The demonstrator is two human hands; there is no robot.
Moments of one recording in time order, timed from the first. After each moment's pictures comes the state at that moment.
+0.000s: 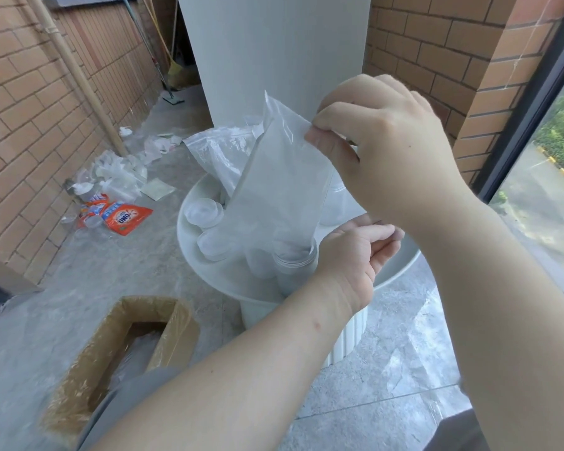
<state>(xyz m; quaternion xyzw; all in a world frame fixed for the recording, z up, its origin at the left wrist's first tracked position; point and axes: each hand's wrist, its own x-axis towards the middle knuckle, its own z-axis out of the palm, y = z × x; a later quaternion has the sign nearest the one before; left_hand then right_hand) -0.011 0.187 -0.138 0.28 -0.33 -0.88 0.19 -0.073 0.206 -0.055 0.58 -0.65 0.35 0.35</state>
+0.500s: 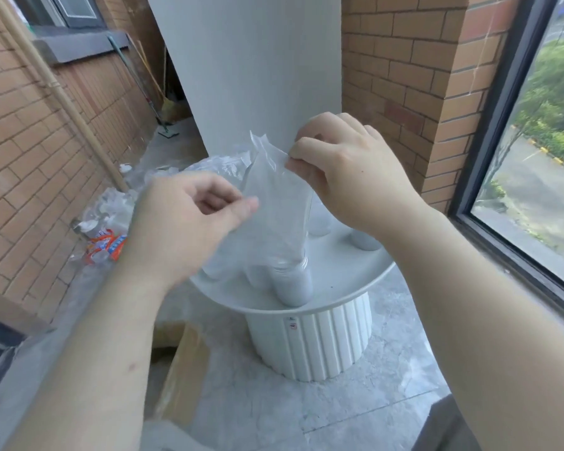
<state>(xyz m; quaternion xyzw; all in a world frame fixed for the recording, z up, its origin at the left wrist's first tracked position) 0.130 0.124 -0.026 0.28 -0.85 -0.30 0.32 -0.074 0.211 -0.061 0.58 -0.65 0.33 0.37</state>
